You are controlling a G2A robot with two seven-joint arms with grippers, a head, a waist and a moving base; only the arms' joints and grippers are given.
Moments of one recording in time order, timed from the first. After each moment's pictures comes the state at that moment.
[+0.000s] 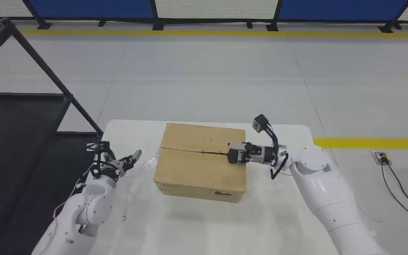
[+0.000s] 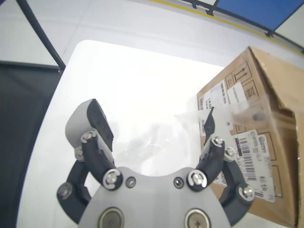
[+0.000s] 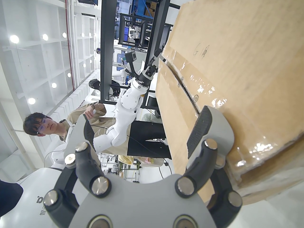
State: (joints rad) left arm 1.02 -0.97 -1.28 -1.47 0.83 0.08 -0.25; right arm -0.50 -1.29 1.14 -0.89 0.34 -0.34 1.22
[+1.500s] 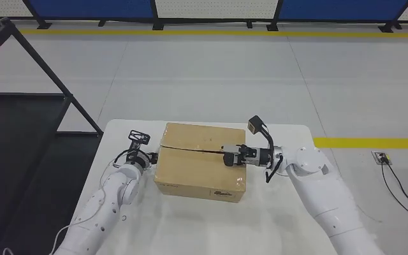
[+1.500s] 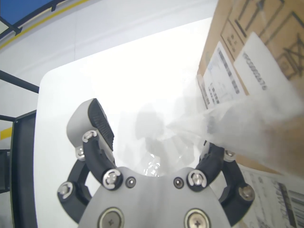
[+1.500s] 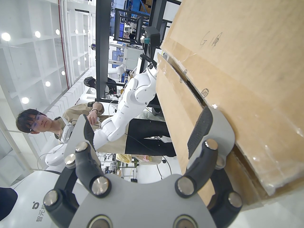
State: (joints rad) left arm 0.66 -1.13 -0.96 -1.02 1.08 0.04 -0.20; right arm -0.54 -1.27 1.11 -1.02 0.31 -0.27 1.16
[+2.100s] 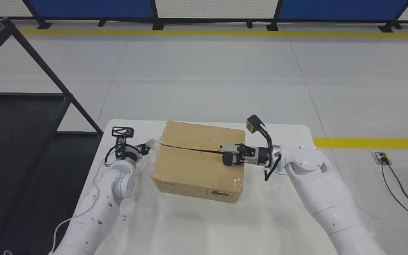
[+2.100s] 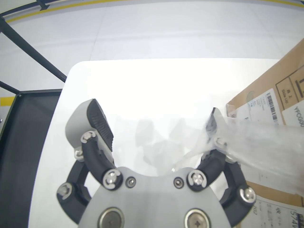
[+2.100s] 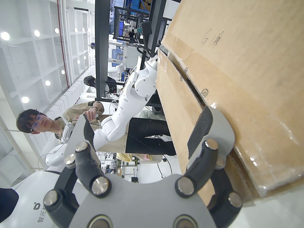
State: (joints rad) left arm 0.66 -1.15 -1.04 -0.97 0.99 0.11 -0.12; right arm -0.51 -1.27 1.08 -0.99 0.33 -0.27 1.16
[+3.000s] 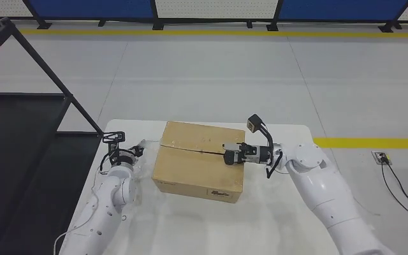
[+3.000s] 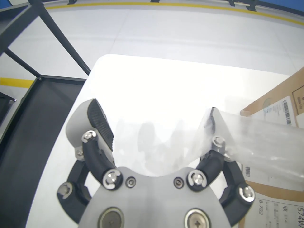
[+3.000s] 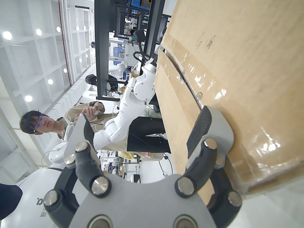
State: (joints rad) left arm 0.77 -1.17 -1.15 -1.10 1.02 0.31 -0.09; right arm -0.45 -1.28 1.05 -0.85 0.37 -0.33 1.21
